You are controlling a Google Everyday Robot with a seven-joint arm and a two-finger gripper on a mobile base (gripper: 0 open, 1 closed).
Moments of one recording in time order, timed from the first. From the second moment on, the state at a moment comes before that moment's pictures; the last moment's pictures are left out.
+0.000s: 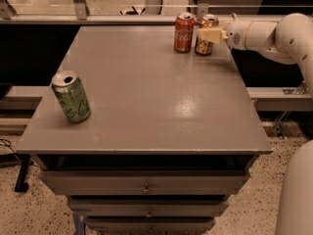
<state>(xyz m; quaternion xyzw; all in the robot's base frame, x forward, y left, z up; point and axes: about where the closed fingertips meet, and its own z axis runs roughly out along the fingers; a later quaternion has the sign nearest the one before) 0.816 -0.197 0.902 -0.28 0.72 0.25 0.58</state>
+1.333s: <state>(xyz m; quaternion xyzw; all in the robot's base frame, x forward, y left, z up) 0.746 -0.241 0.968 -0.37 0.68 0.23 0.60</state>
